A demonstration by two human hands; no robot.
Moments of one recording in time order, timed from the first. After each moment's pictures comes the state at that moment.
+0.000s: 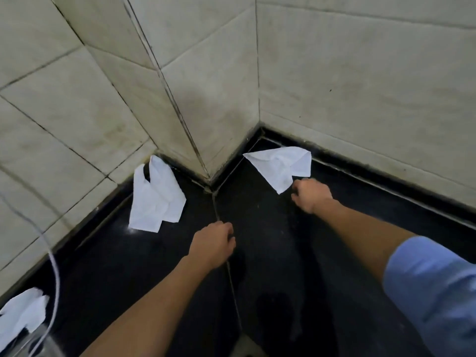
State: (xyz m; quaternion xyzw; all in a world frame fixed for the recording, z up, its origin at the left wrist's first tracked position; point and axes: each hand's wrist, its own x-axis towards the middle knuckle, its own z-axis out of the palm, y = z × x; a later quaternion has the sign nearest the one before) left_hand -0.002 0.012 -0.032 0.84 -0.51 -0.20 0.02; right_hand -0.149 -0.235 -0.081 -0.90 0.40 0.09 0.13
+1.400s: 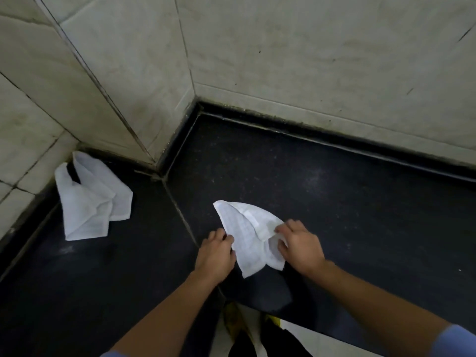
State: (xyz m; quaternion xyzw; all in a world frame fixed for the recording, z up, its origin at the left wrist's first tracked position) left_hand -0.073 0.044 -0.120 0.74 -0.64 -0.23 -0.01; right_hand -0.289 -0.036 -0.122 -0.86 0.49 0.00 0.17
